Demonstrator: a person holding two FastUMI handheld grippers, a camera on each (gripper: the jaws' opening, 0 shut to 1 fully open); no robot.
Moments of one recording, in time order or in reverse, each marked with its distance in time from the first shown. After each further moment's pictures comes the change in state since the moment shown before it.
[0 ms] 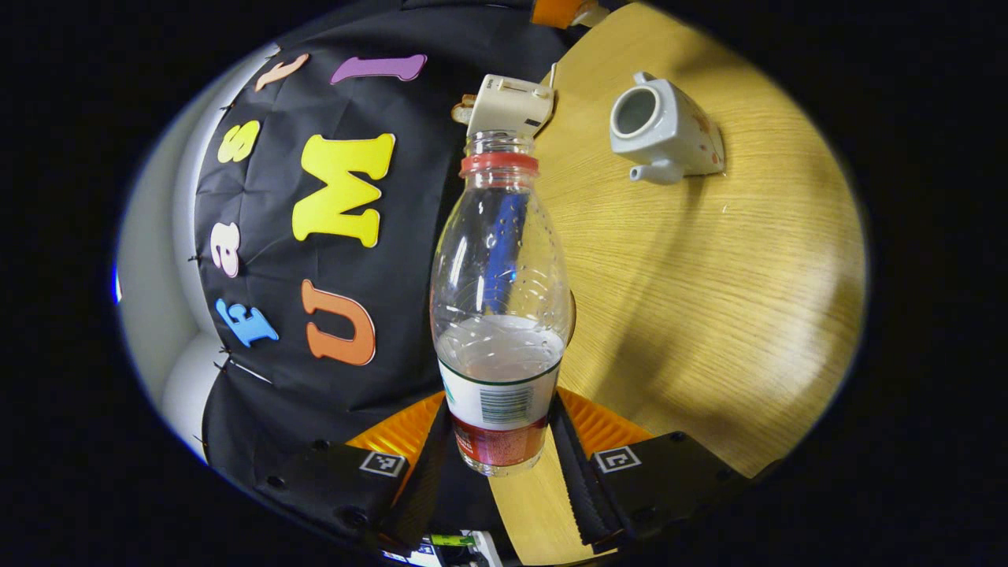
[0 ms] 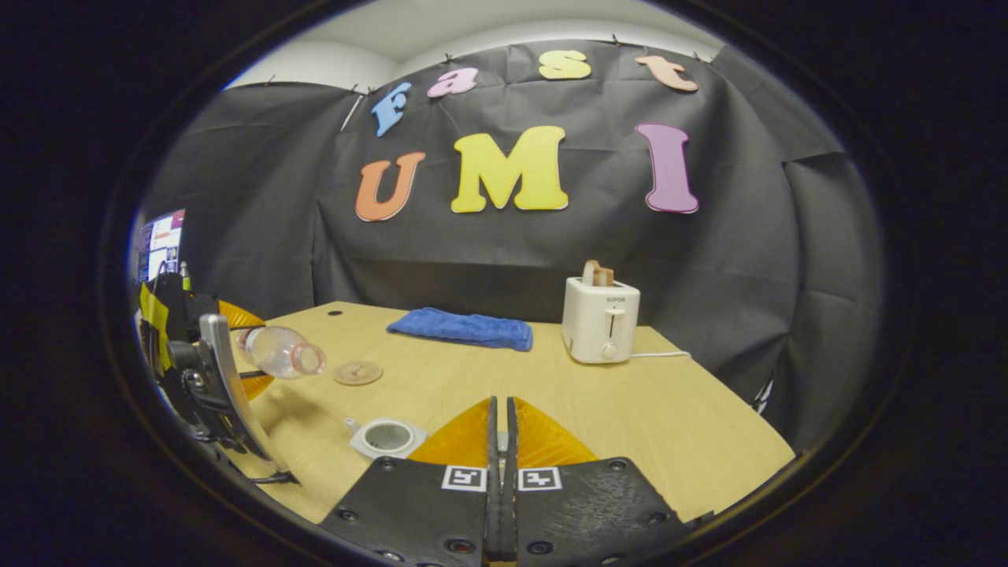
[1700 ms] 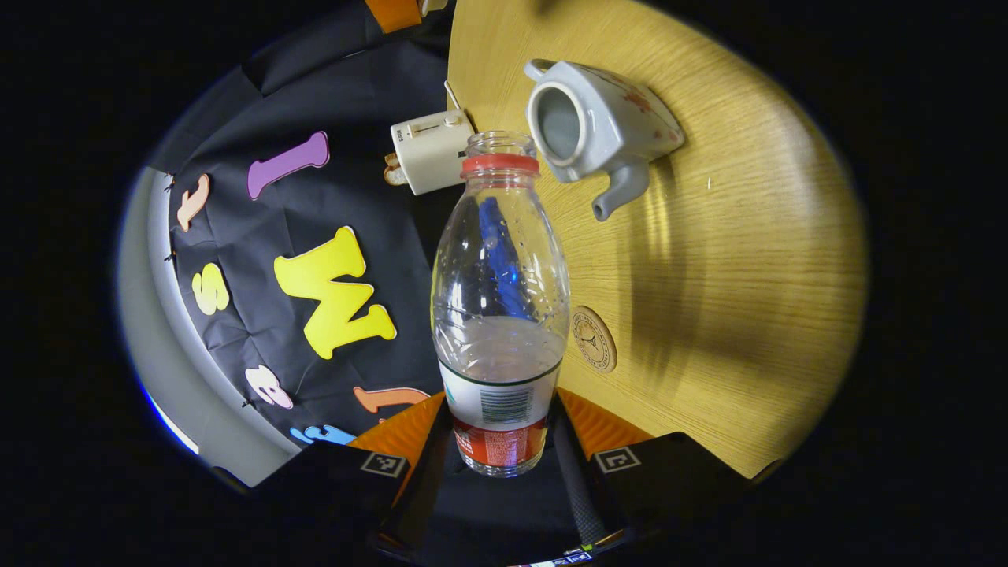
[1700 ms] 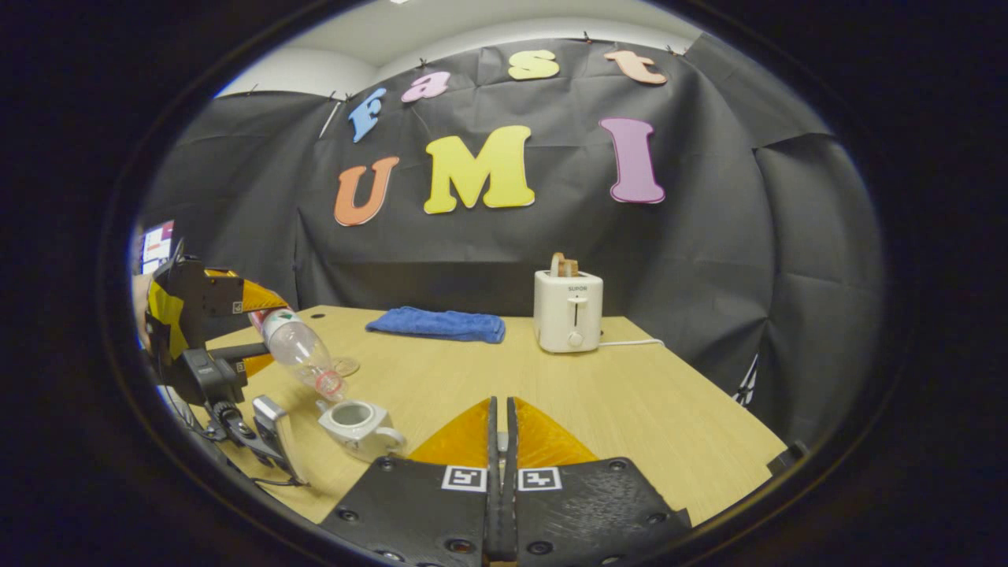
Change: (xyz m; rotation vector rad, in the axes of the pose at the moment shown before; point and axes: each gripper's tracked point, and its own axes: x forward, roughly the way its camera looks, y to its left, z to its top) left arm 0.011 0.029 0.061 0.471 -0.066 0.082; right arm -0.021 -0.041 -0.015 0.054 -0.002 -0.048
